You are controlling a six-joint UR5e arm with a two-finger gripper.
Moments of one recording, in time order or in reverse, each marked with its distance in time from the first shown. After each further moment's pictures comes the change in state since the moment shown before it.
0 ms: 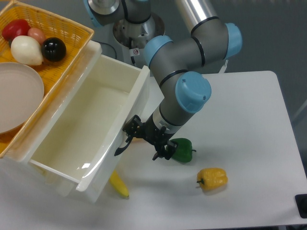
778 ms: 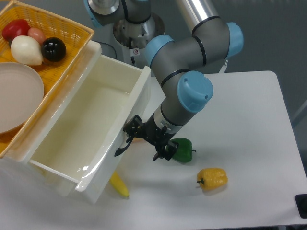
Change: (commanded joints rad) arm 0.006 0.002 -0.005 -0.005 -0.063 -0.012
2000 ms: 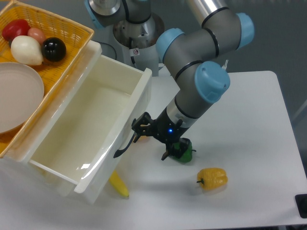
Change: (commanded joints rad) arm 0.077 0.012 0.009 0.127 -0.022 0.012
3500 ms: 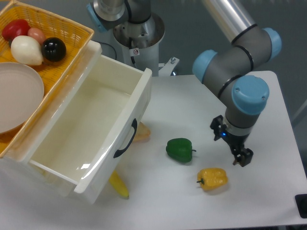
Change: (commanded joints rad) arm 0.129 -0.173 0.093 0.123 0.540 0.765
